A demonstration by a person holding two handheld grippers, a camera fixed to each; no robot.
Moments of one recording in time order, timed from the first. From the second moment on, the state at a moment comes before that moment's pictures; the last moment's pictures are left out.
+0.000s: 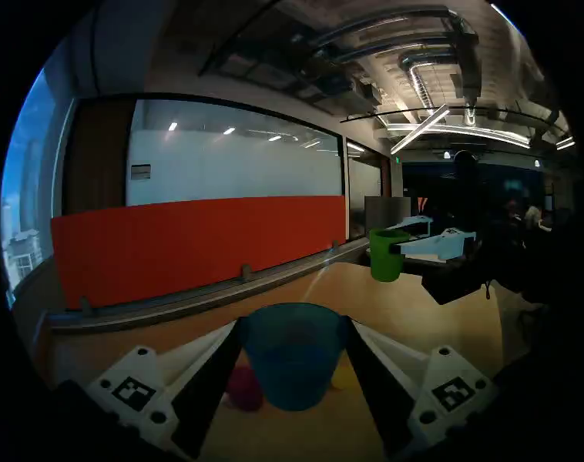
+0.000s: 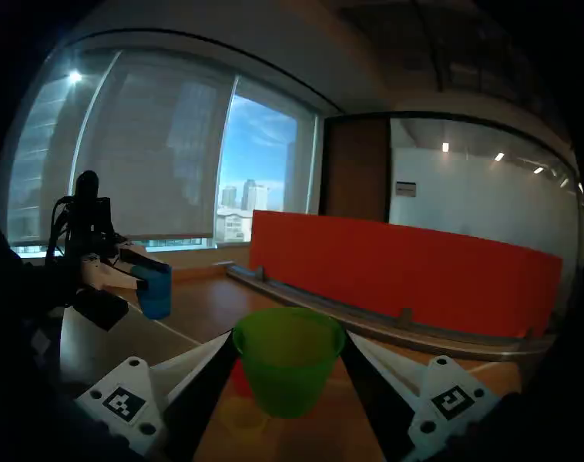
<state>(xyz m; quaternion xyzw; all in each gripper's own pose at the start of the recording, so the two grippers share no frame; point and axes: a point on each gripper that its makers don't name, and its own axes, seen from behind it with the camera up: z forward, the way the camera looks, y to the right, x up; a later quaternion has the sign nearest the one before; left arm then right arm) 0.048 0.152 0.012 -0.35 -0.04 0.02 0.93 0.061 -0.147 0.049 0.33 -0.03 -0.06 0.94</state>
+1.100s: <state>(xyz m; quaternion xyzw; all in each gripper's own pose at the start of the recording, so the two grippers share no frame) 0.089 0.159 0.026 -0.34 0.00 0.08 0.94 0.043 -0.187 0.030 0.39 -0.04 -0.06 0.92</state>
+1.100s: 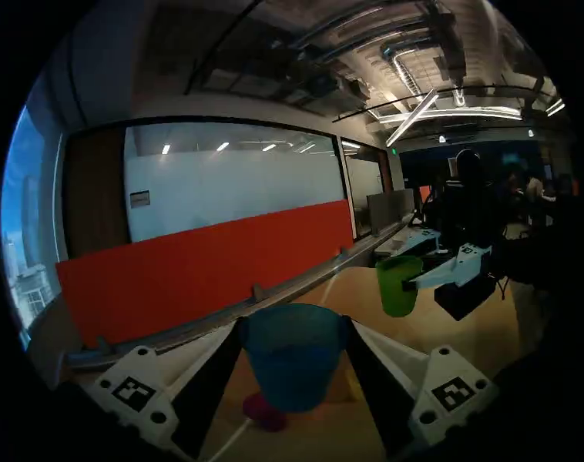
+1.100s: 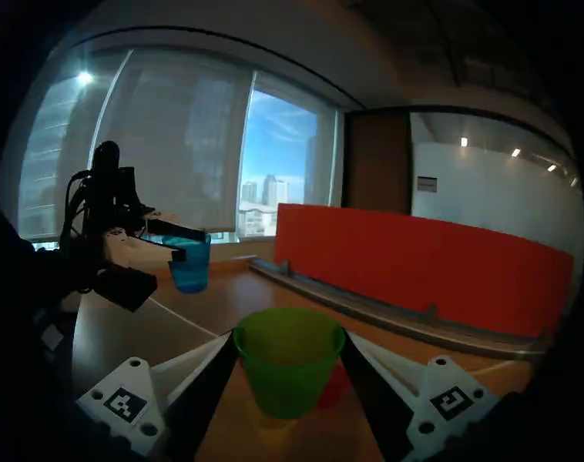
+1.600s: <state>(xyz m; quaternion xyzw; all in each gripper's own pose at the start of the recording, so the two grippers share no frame) 0.123 0.173 0.021 -0.34 0.04 0.14 0.93 0.035 -0.220 0.016 0.43 -0.05 -0.05 0.90</state>
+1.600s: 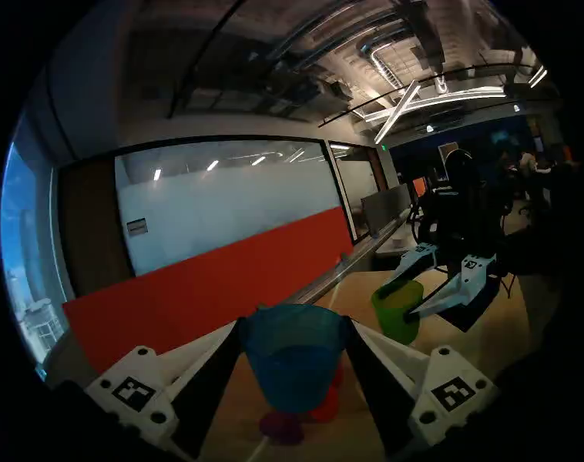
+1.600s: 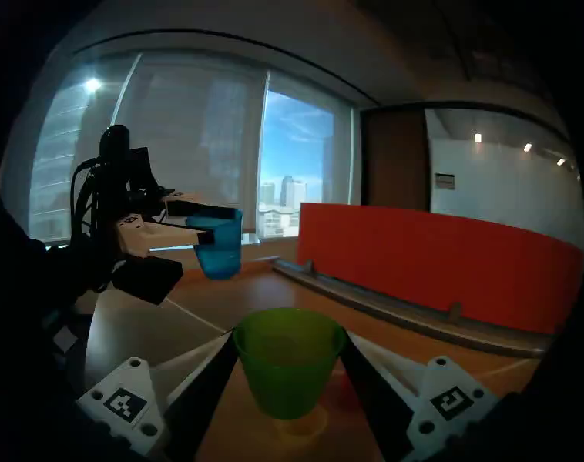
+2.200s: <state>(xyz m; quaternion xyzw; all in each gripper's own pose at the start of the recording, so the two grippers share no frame) 0.146 0.183 0.020 -0.33 0.07 0.21 0.92 0.022 -0.259 -0.002 0.47 -0.06 -0.04 0.88</state>
